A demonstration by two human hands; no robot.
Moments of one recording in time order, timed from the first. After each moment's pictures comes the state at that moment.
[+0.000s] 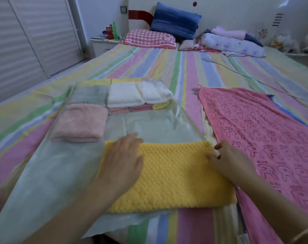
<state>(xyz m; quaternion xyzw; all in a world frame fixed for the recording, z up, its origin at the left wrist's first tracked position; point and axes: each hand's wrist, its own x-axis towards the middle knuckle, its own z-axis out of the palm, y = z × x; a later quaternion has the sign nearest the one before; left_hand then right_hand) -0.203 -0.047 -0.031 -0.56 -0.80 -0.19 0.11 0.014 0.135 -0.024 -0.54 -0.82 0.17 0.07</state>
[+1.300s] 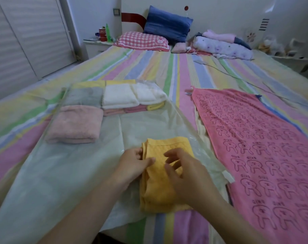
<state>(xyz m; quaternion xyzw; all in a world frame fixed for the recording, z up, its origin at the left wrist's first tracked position) -0.184 -0.017 -0.039 -0.29 -0.76 -0.45 -0.36 -0.021 0.031 -0.010 -0.37 -0.86 0.27 0.21</state>
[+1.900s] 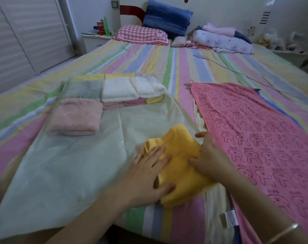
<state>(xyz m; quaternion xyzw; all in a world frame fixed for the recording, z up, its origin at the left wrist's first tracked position) -0.154 -0.047 -0.061 -0.69 -0.72 -0.10 -0.06 0.007 0.080 -0.008 -0.49 -0.82 0.28 0.10</state>
